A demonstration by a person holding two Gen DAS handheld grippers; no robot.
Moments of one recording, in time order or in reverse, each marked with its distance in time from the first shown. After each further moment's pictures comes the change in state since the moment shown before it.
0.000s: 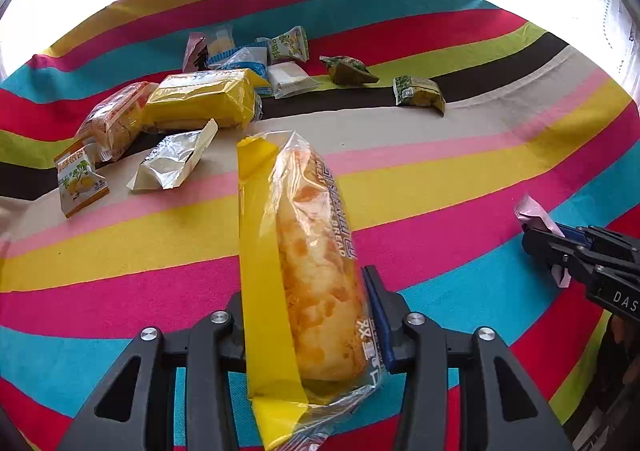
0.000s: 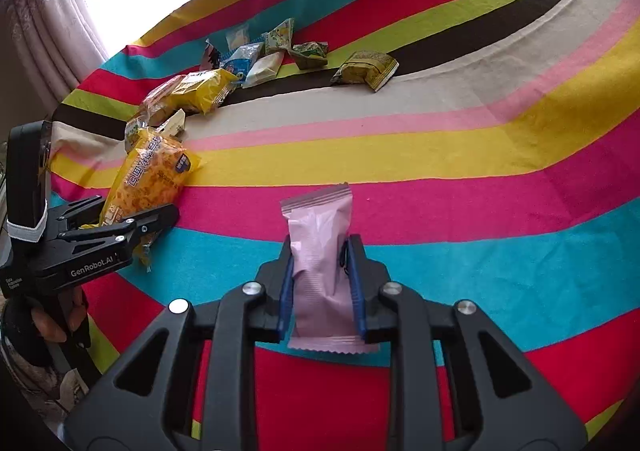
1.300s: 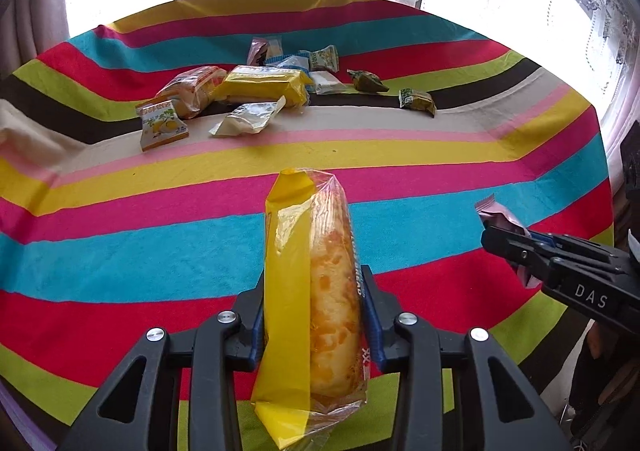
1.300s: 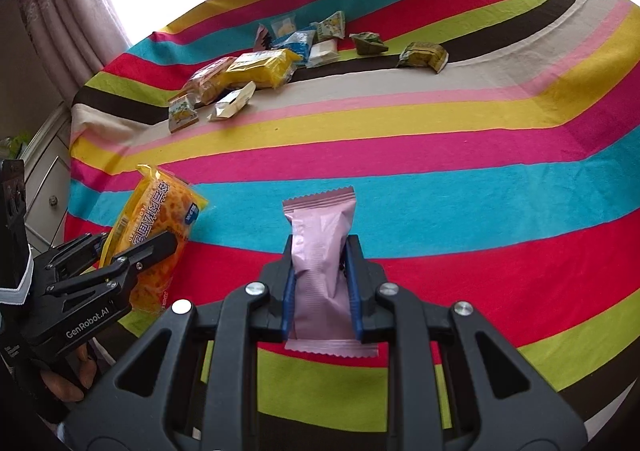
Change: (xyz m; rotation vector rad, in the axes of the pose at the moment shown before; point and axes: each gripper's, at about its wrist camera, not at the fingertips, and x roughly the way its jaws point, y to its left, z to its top) left arm -0.088 0.035 -0.075 -0.089 -0.076 -0.019; right arm -0.027 0.091 -0.039 0.022 0.002 -0.015
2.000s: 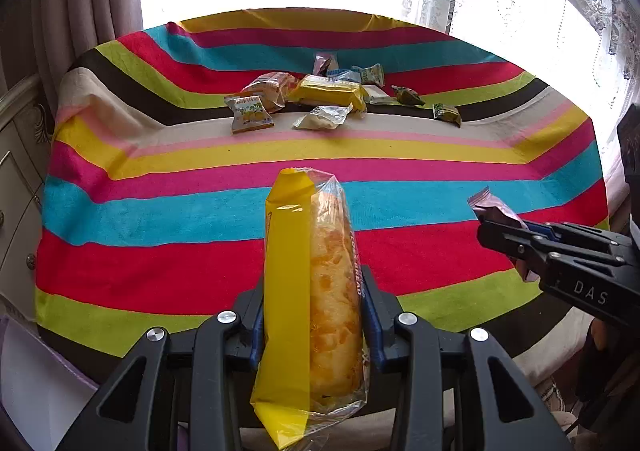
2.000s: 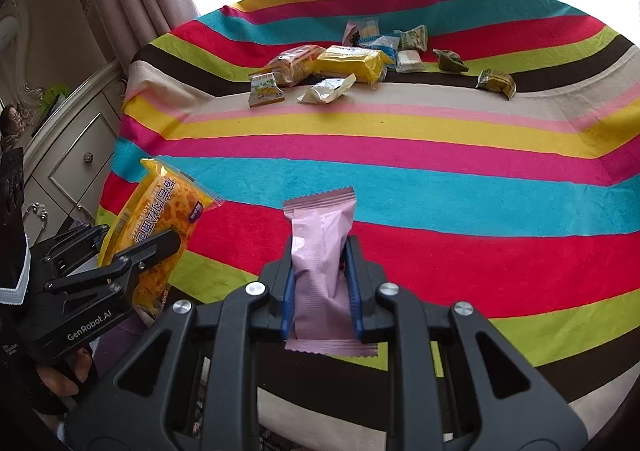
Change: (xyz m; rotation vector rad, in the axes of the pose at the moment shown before) left arm -0.077 0.048 -0.040 -0.034 -0.042 0.080; right arm -0.024 0.091 -0.023 -0.136 -0.009 0.053
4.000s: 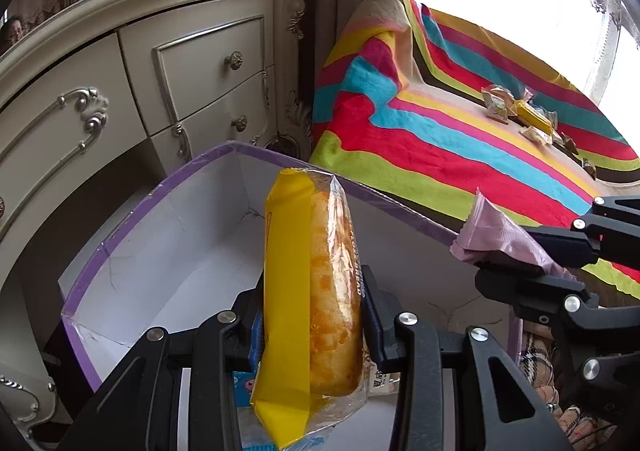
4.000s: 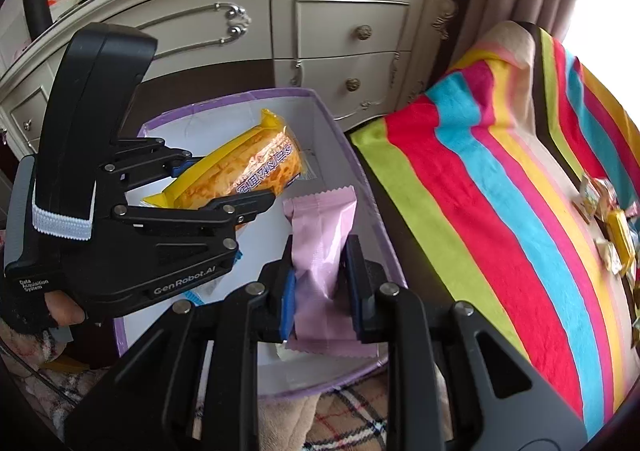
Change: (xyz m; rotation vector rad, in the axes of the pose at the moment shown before) left arm -0.111 0.215 -0.147 -0.404 0.022 0.338; right arm 0.030 0.326 -0.064 -0.835 0.146 0.342
